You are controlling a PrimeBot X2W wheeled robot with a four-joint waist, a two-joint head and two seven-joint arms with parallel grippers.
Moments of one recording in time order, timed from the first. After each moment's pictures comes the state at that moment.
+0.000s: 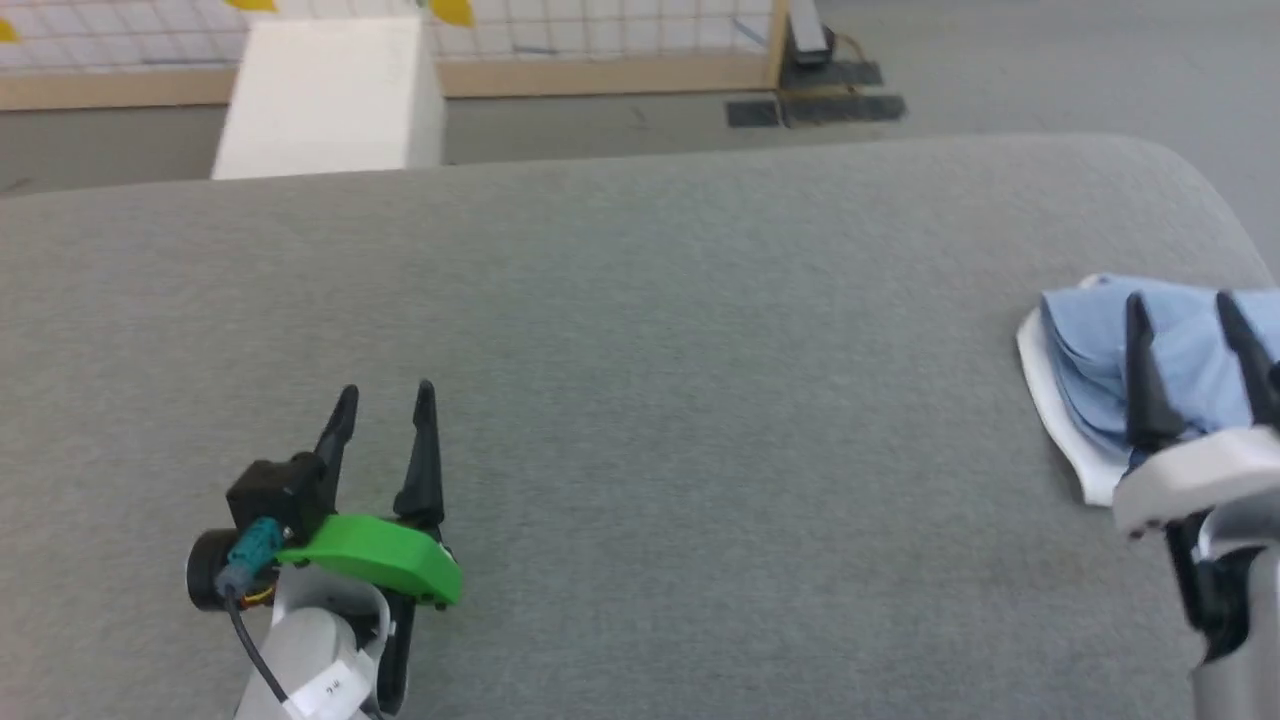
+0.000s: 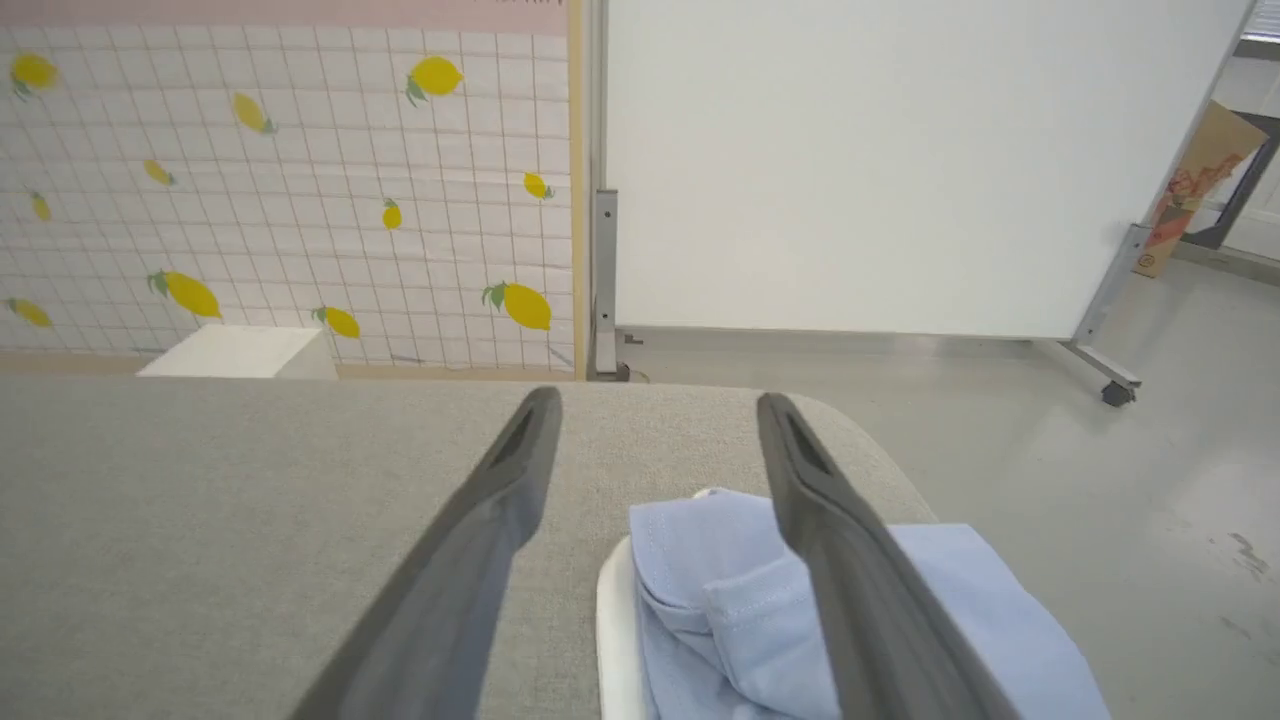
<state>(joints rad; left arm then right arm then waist) -0.21 0.07 -0.01 0.30 -0.21 -0.10 -0.25 -0.25 -0.16 -0.21 0.17 0.07 0.13 -0.05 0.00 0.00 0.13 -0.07</state>
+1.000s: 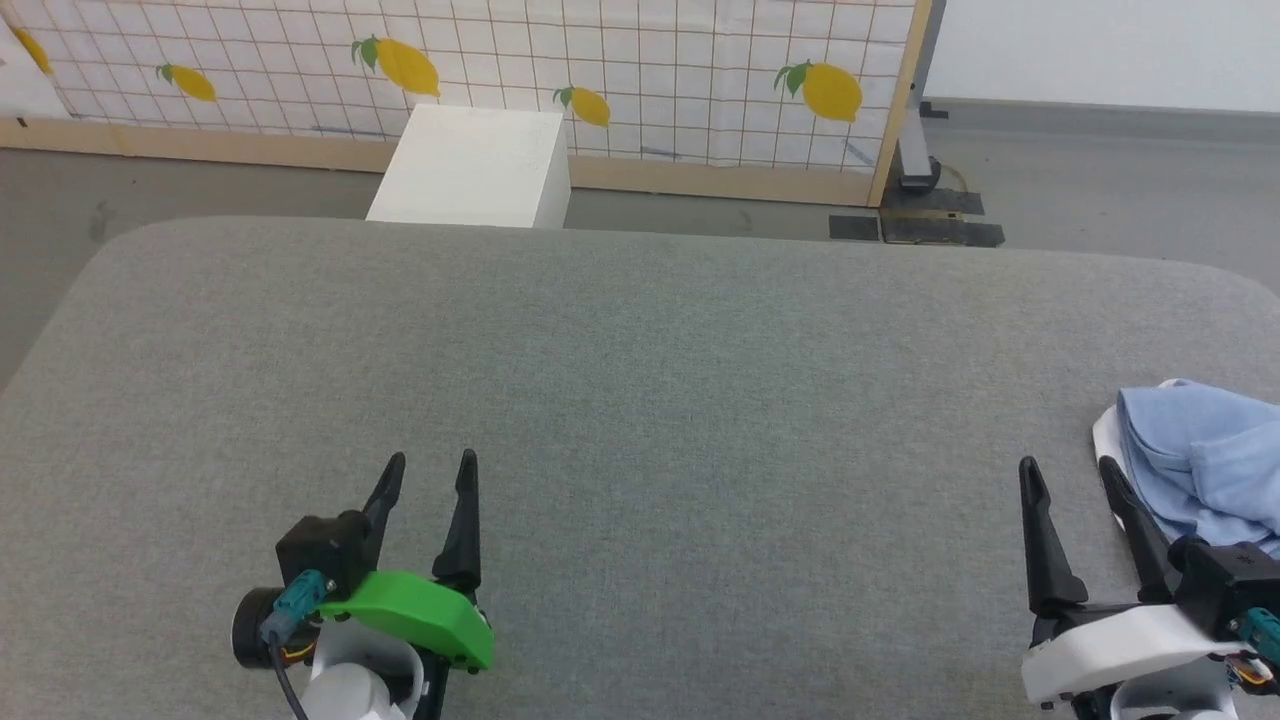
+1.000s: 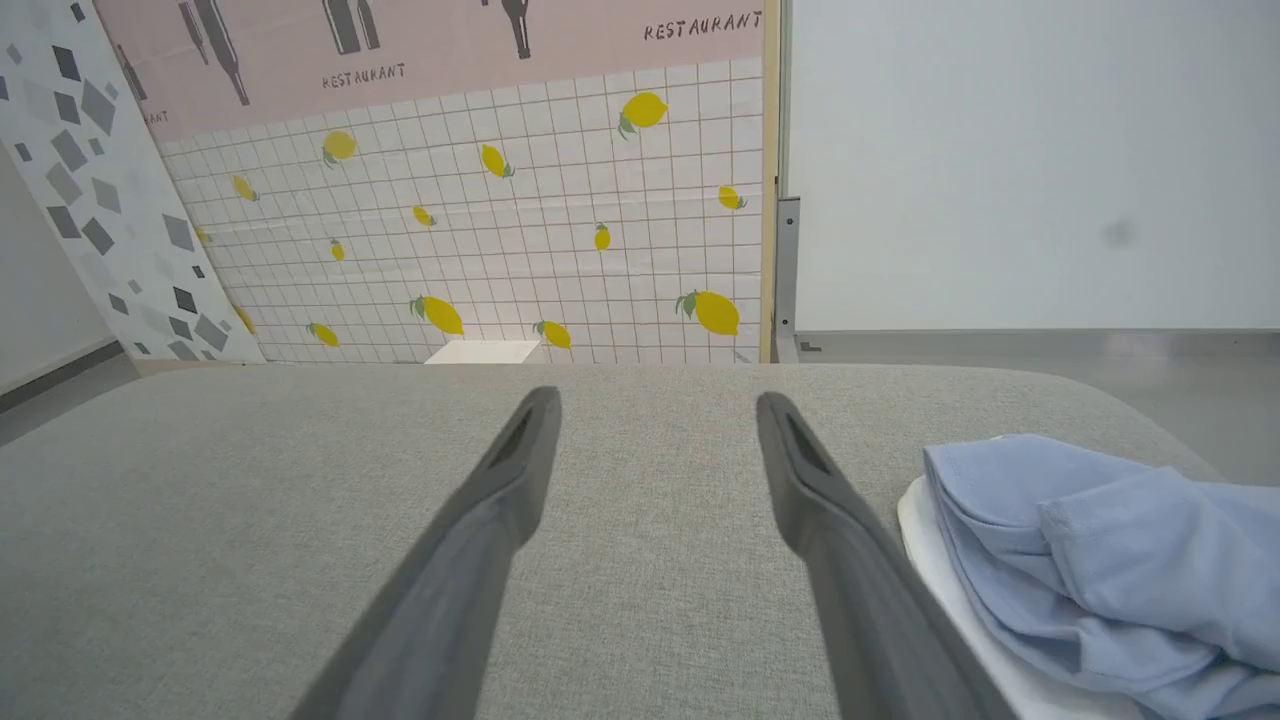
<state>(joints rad) -0.14 0.06 -0.08 0.34 -0.24 -0.10 -0.26 0.06 -0.05 -0.09 0.02 0.15 0.13 -0.14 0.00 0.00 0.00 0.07</state>
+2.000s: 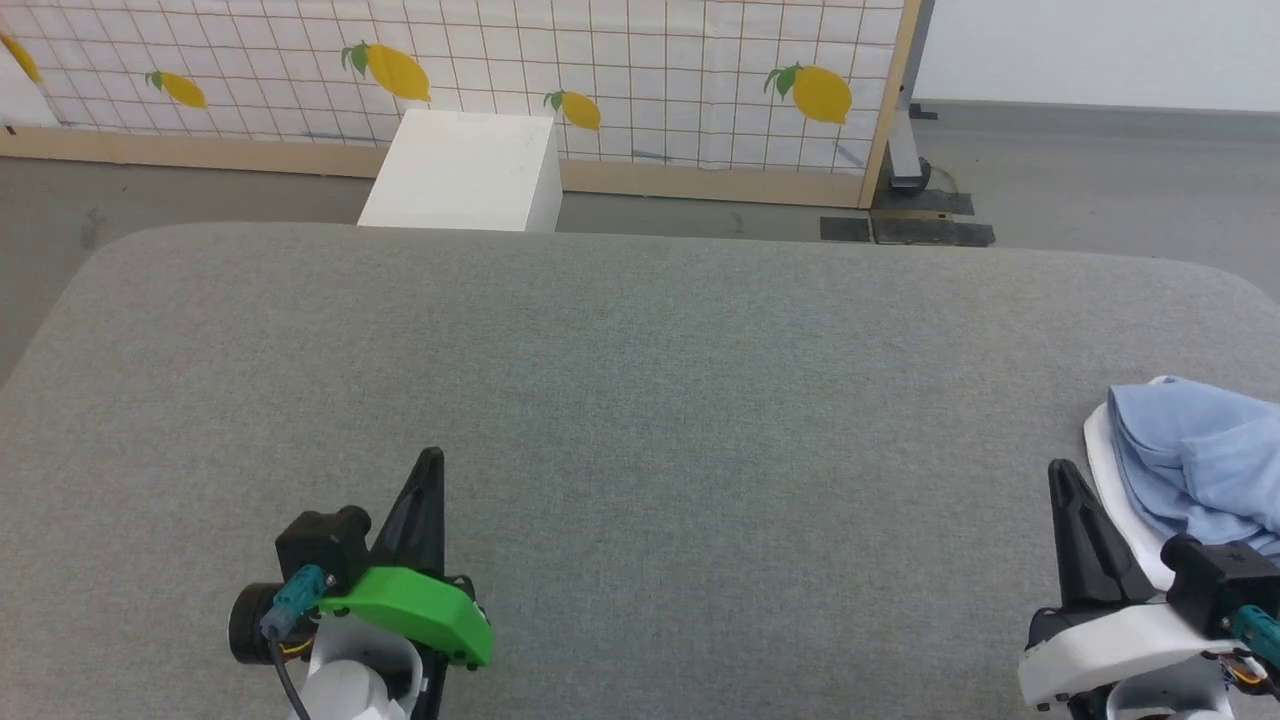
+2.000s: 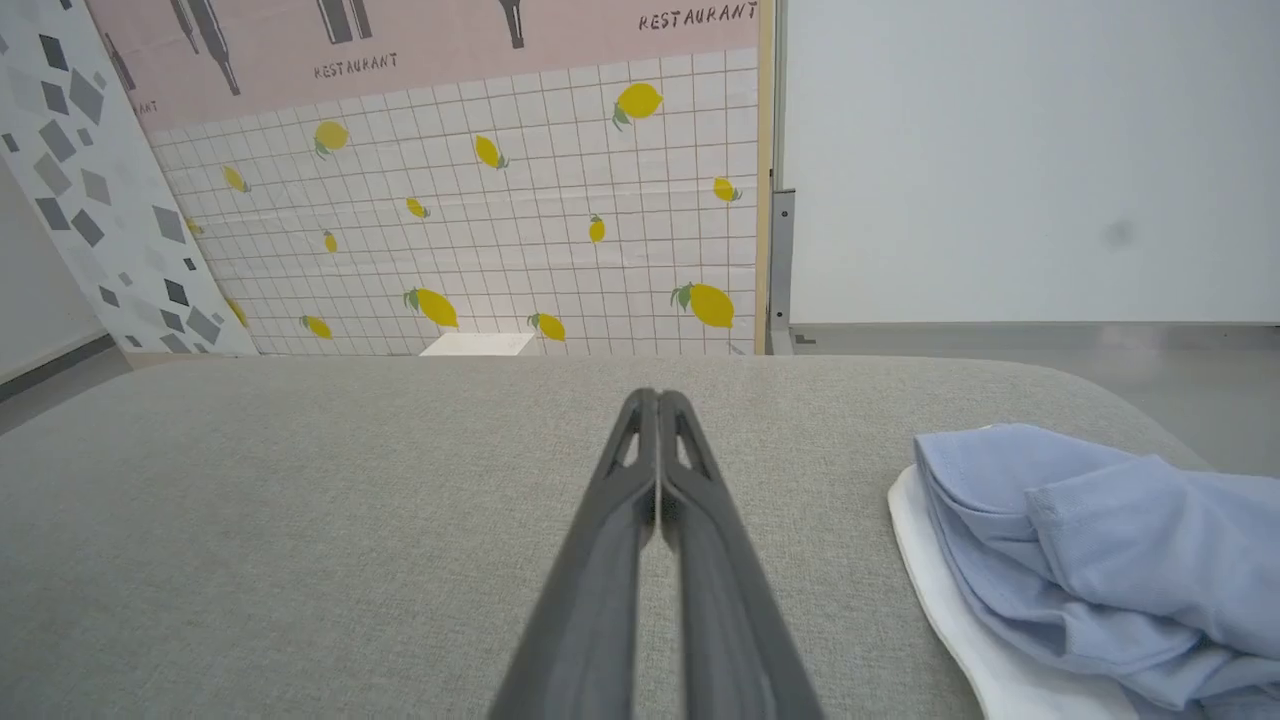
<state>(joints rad) -0.13 0.06 -0.07 0.32 -0.23 -0.10 -0.24 0.06 -0.05 -0.09 0.03 0.15 0.13 -0.12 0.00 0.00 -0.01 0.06</state>
